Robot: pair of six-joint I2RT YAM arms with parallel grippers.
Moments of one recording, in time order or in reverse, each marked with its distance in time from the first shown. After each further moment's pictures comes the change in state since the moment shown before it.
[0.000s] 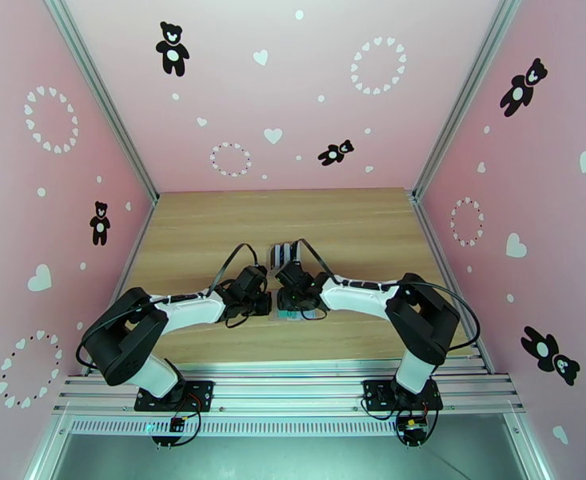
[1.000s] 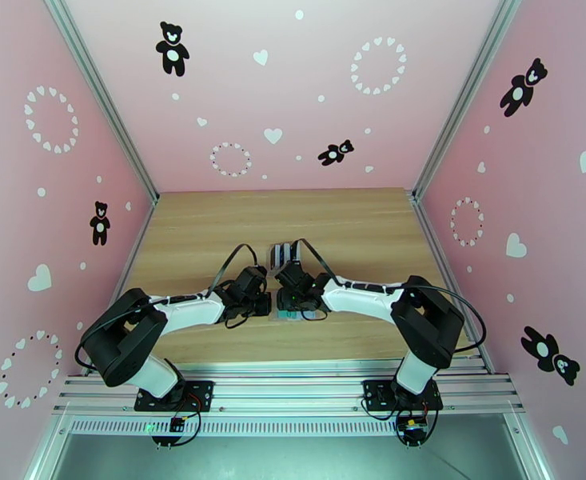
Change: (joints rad) left arm -0.001 -0.007 -0.010 0.008 -0.001 0.000; right arm 0.011 -0.025 -0.010 -0.015 0.027 0.000
